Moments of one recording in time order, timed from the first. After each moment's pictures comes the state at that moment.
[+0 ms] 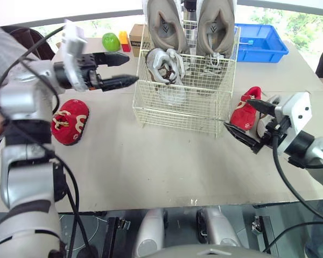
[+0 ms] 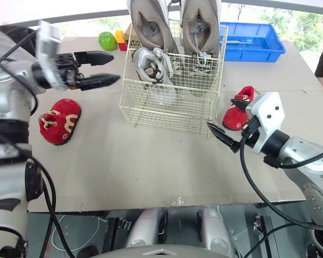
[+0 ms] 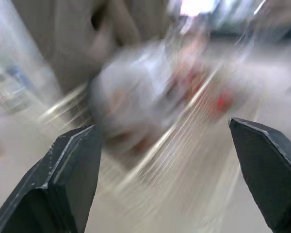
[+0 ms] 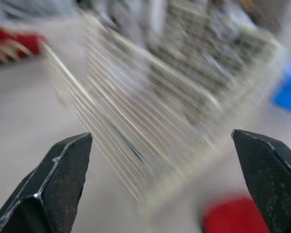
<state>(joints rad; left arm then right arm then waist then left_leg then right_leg) -0.85 0.84 0.21 0.13 -0.75 0.79 -1.30 -0.15 -0.75 -0.32 -0.74 0.69 0.88 0.44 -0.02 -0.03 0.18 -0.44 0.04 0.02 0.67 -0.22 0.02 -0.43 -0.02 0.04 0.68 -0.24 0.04</state>
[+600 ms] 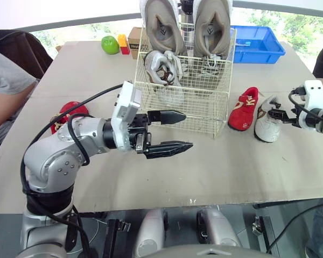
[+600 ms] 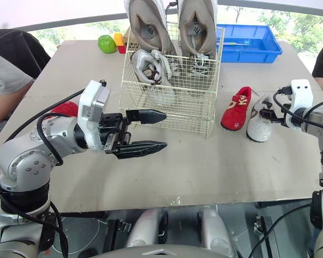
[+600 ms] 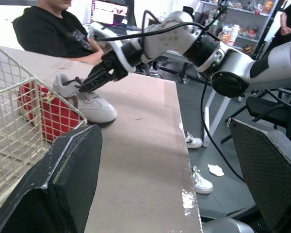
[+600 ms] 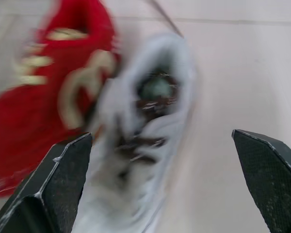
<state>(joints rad) -0.47 0.66 0.13 -0.54 -0.96 0.89 -0.93 -0.70 -0.81 -0.10 0.31 0.44 1.05 0.41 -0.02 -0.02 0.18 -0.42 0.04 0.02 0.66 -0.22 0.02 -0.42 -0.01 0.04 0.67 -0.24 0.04</state>
